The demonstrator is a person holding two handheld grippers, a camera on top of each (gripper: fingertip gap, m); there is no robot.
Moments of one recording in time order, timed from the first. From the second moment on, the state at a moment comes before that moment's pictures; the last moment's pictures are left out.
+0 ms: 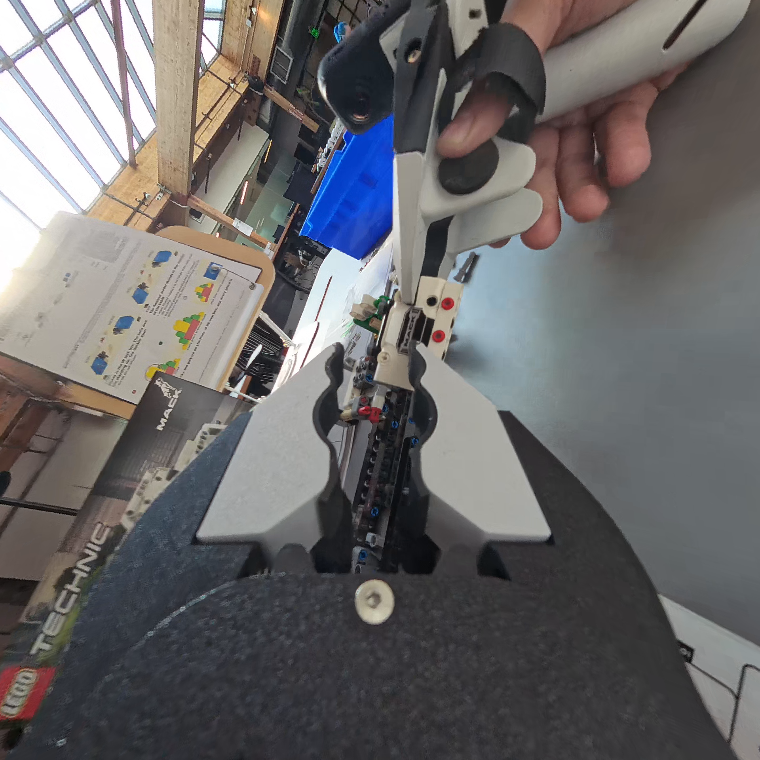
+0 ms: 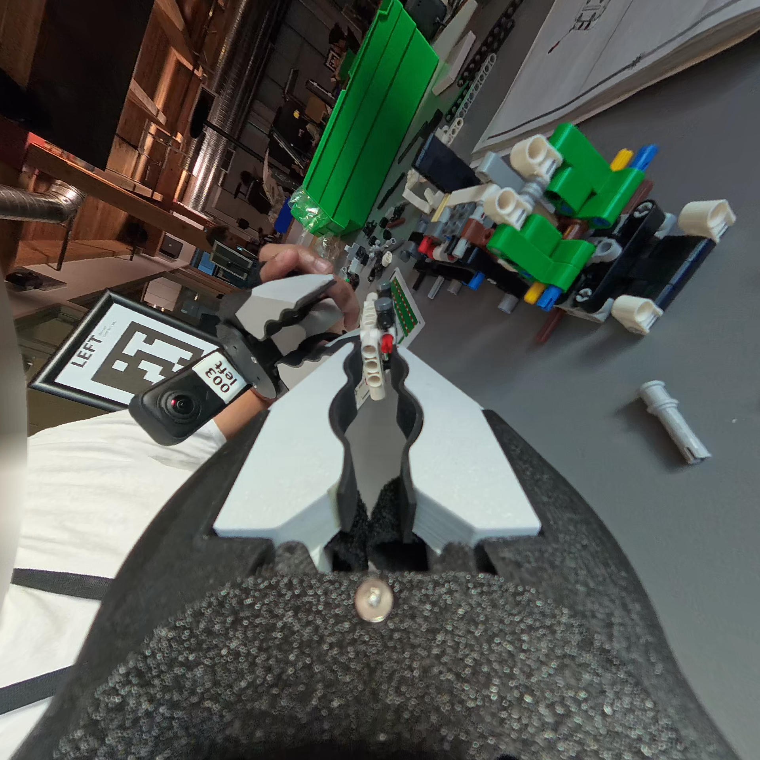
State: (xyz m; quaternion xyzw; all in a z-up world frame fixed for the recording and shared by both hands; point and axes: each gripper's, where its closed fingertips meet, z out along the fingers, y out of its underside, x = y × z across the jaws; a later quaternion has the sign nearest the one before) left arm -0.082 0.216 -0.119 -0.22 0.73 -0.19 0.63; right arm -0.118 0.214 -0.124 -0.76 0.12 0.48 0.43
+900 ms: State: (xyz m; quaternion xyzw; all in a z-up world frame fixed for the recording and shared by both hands) left arm -0.100 0.191 -0.090 -0.42 0.61 -0.65 0.15; right arm -0.139 0.193 -0.092 -0.69 -0.02 0.47 0.55
